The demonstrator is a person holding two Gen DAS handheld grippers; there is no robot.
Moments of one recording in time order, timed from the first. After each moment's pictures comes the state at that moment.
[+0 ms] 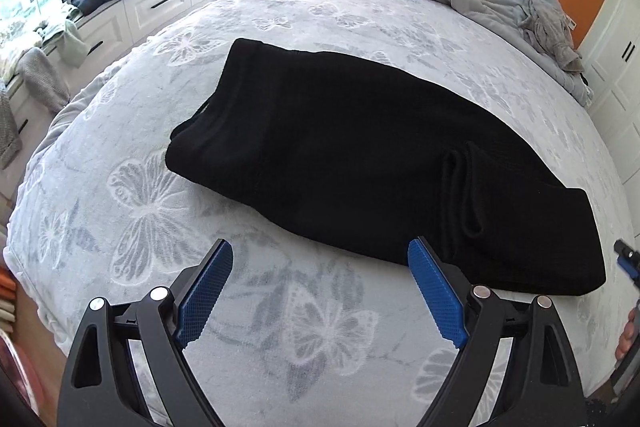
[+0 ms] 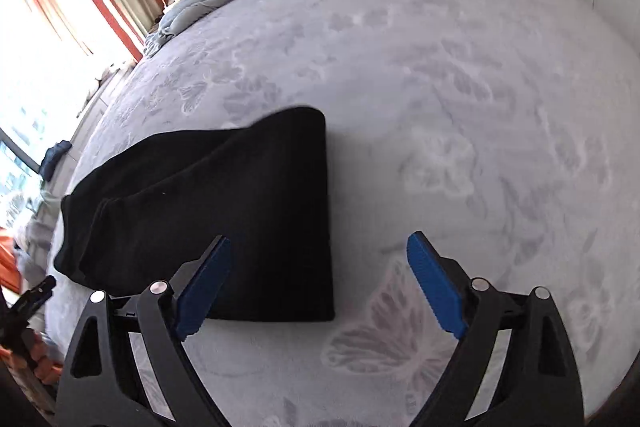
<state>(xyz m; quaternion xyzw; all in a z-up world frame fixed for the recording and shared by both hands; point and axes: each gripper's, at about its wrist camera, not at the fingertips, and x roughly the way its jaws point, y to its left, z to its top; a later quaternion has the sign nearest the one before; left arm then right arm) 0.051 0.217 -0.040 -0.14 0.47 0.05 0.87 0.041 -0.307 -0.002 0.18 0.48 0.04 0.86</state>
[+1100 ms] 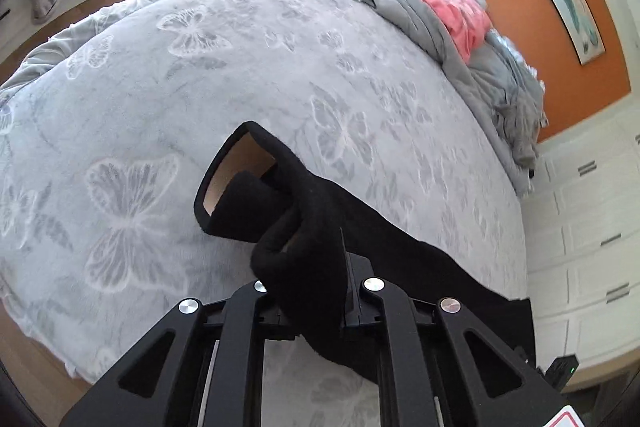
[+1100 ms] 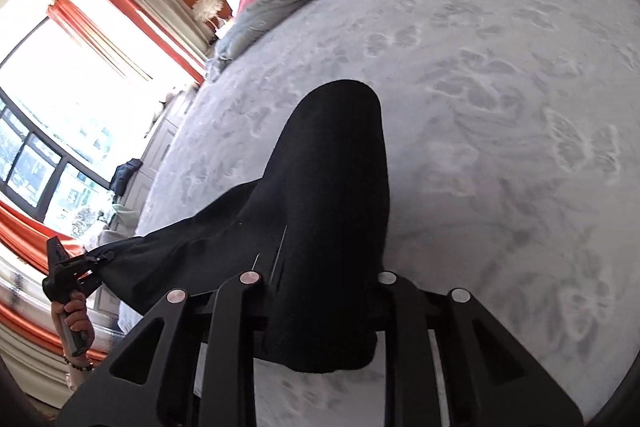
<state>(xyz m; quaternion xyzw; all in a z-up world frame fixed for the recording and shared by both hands) 0.064 0.283 0.018 -0.35 0.46 -0.01 0.82 0.002 -0.365 0.046 0.24 0.46 0.13 0.85</state>
